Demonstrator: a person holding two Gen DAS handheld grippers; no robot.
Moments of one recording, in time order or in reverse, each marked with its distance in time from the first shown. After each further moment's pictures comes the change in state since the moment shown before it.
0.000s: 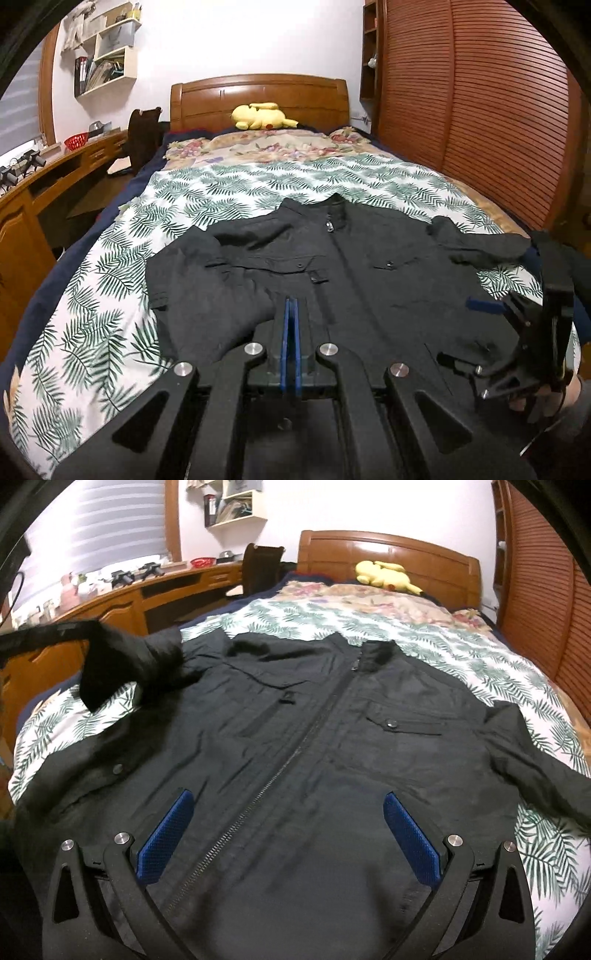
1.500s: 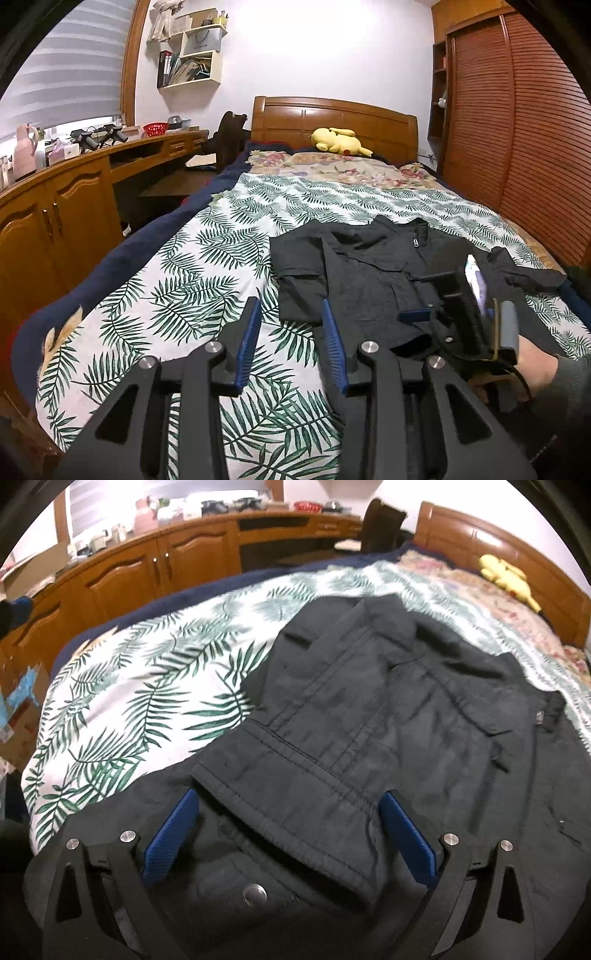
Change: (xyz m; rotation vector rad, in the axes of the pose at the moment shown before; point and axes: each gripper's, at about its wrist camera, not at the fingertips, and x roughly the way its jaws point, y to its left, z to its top) left arm -0.069 0.112 -0.072 -0.168 -0.106 0.209; right arm 0.136 0.176 0.060 -0.253 0.212 0.269
